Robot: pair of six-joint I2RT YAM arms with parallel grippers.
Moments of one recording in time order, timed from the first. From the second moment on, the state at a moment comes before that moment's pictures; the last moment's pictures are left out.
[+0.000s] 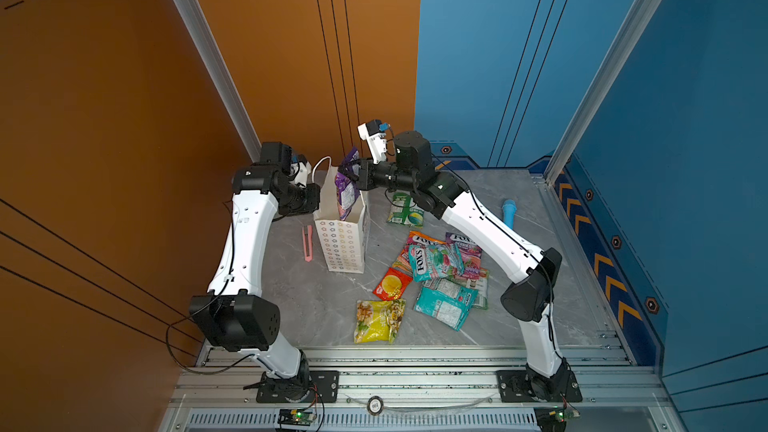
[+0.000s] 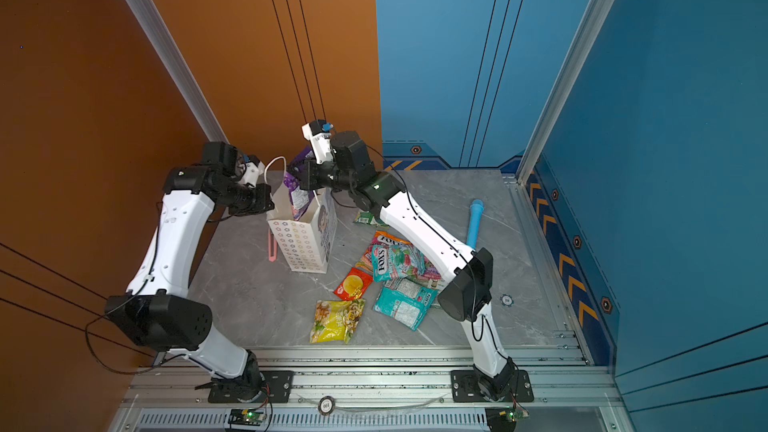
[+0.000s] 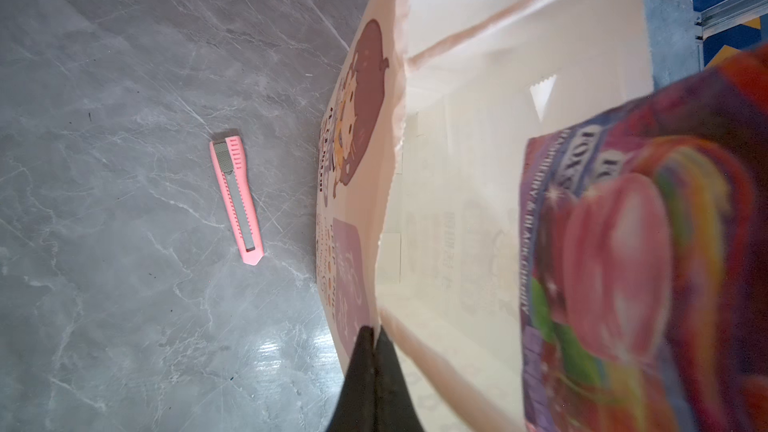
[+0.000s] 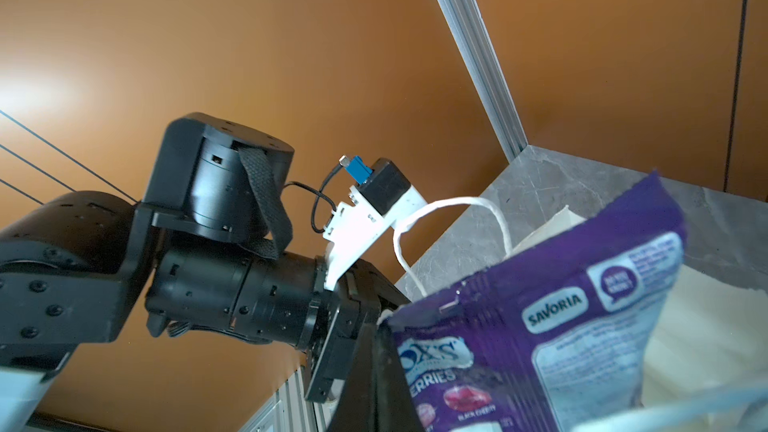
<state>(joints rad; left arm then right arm) 0.03 1.61 1.84 -1.27 0.25 -0.10 0.79 2.08 2.29 -0.38 -0.40 0.53</state>
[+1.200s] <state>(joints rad) 0.03 1.61 1.84 -1.27 0.27 -0.10 0.81 2.10 2.35 -0.57 -0.33 0.43</state>
